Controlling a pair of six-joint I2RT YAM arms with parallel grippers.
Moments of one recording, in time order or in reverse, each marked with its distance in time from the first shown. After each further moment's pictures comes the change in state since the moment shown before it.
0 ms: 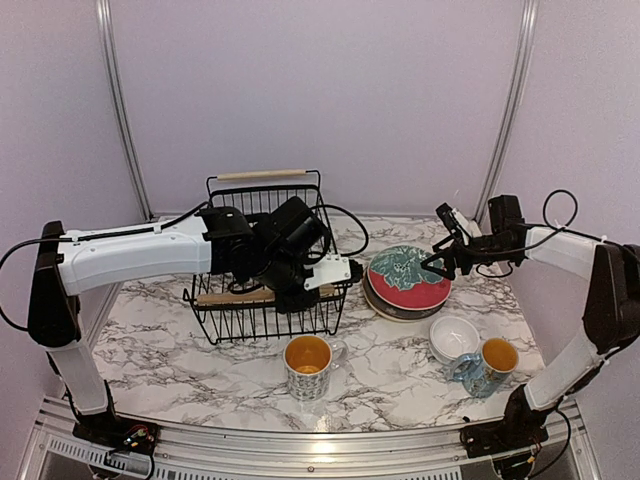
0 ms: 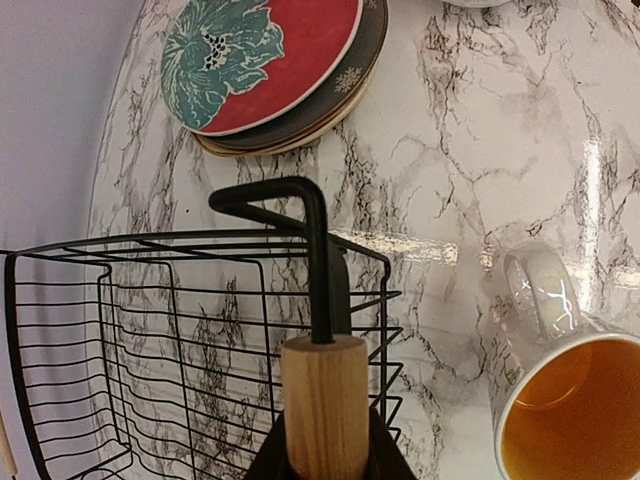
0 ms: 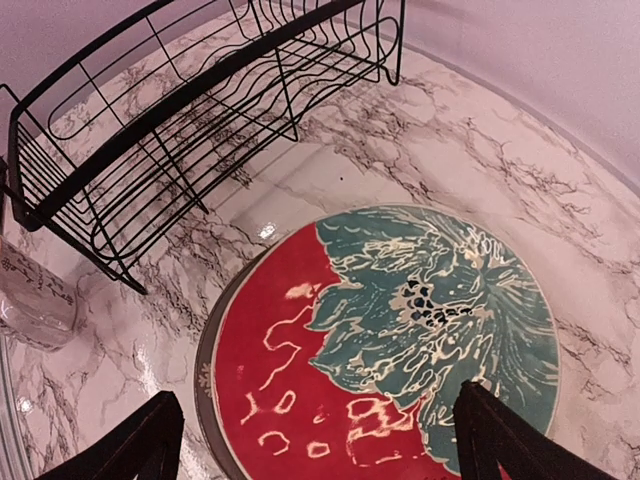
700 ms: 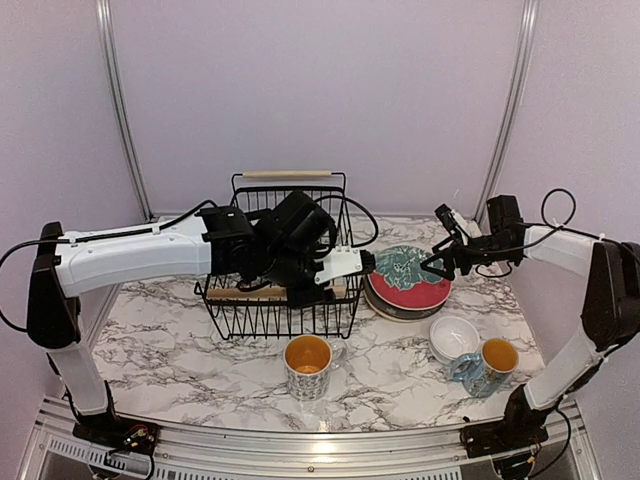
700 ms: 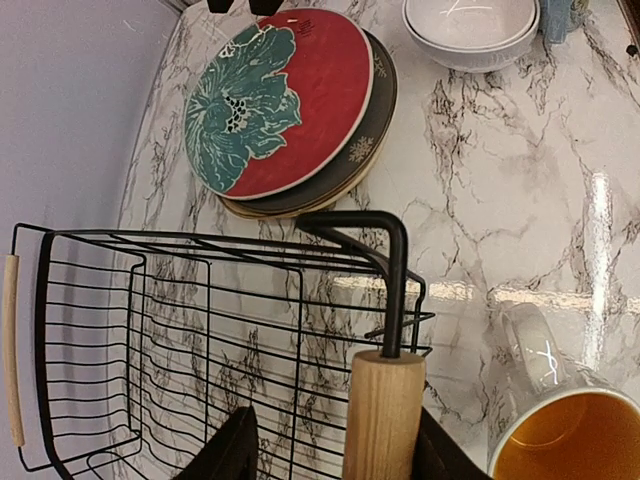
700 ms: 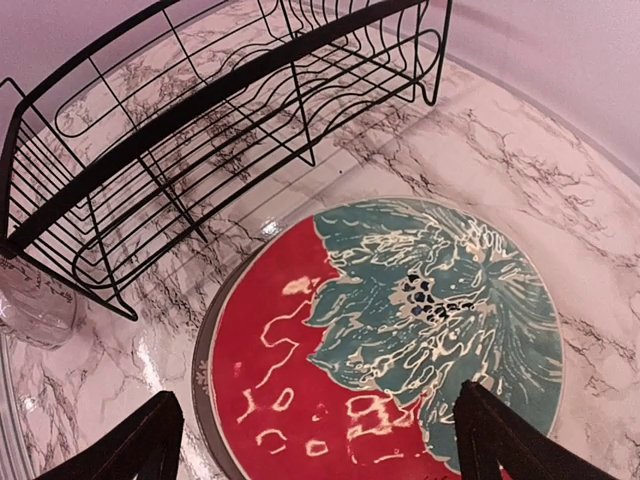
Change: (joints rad) left arm -0.020 0.000 0.014 0.101 0.023 0.035; right arm 0.000 0.022 0.013 -0.014 0.006 -0.004
